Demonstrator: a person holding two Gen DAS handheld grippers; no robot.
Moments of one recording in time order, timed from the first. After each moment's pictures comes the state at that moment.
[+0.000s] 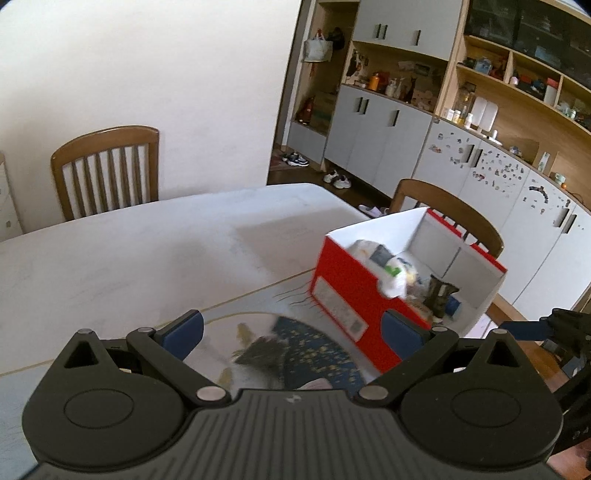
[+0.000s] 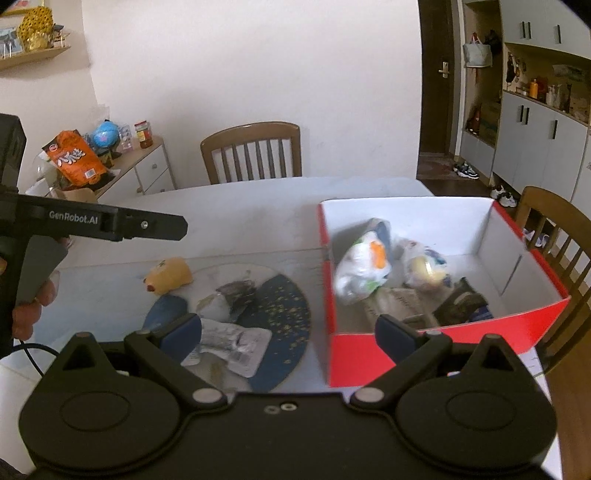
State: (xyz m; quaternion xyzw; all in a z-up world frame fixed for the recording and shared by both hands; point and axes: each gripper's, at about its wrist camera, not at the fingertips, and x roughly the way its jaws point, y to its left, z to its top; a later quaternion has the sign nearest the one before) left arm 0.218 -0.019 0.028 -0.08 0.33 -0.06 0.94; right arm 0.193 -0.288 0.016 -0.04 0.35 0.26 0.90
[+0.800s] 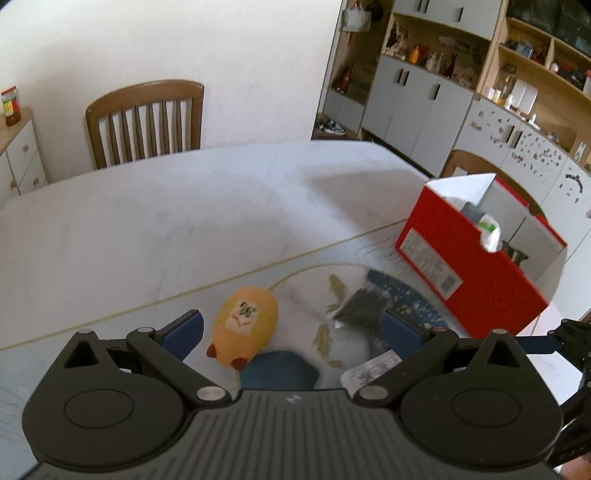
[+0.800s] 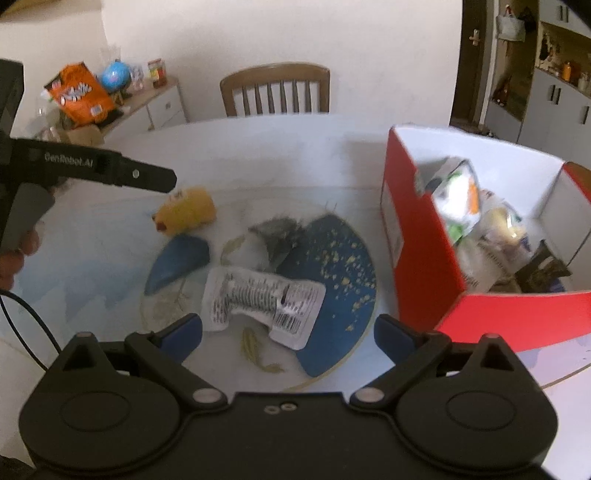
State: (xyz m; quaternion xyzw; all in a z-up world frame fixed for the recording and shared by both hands) left arm 0.229 0.055 -0.034 -0.08 0.39 -0.02 0.92; right arm 0.204 -0.215 -0.054 -0.08 0.41 0.28 0.86
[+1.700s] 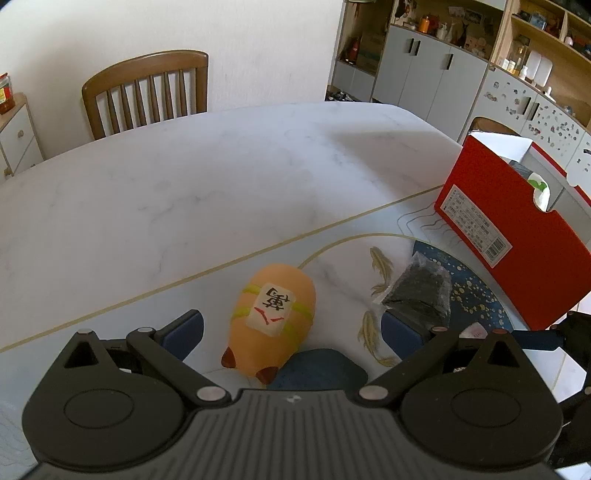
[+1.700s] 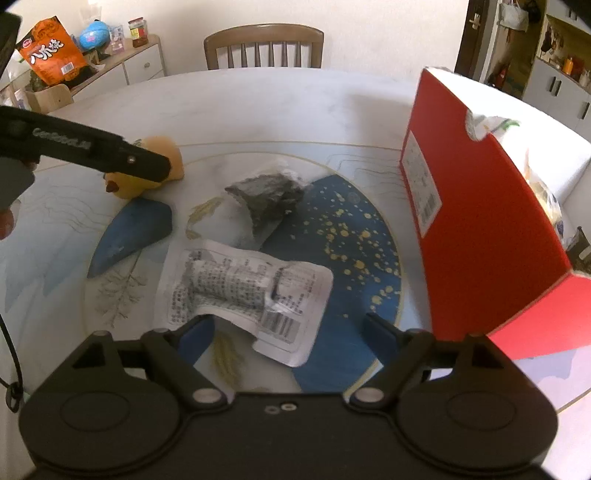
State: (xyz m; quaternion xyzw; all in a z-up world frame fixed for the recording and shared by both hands) left arm 0.264 0.066 -0.084 -0.06 0.43 -0.01 0.90; right arm 0.234 -0.178 -0.108 -0.13 0.44 0.24 0.85
